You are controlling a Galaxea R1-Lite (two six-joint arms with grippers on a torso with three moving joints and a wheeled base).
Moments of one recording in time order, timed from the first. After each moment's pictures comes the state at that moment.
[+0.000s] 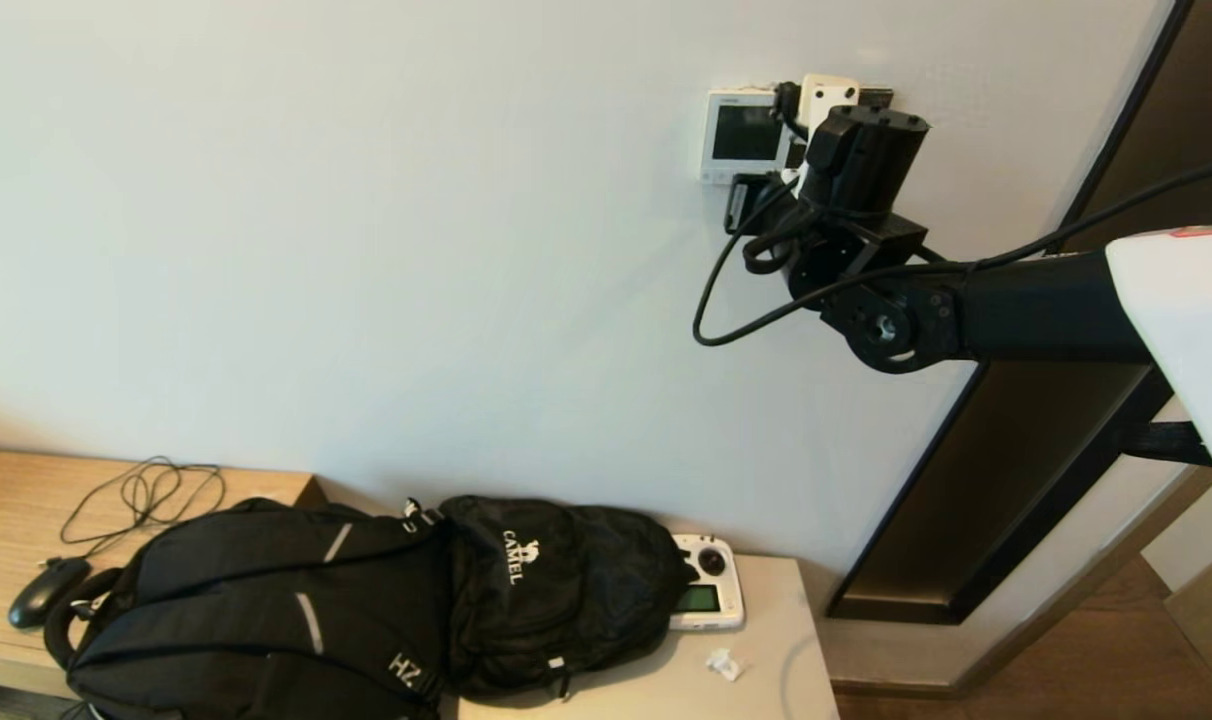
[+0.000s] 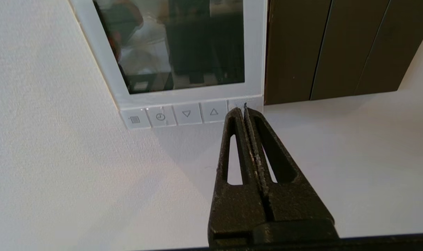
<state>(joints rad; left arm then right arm) 0.00 0.00 0.00 -0.01 0.00 0.00 0.45 2.11 -1.74 -0.66 -0.54 -0.07</state>
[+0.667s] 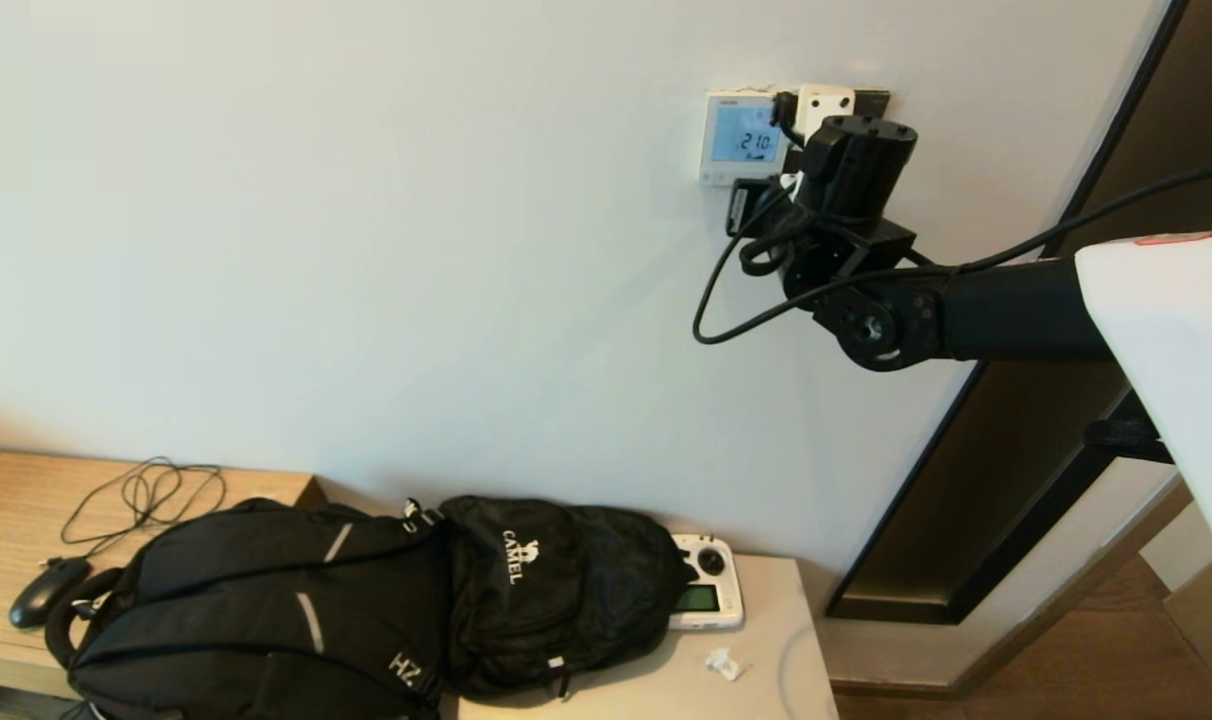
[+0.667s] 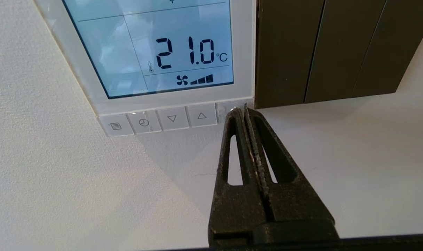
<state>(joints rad) 0.00 0.00 0.00 -0.01 0.00 0.00 0.42 2.16 -1.79 -0.66 -0.54 -0.07</state>
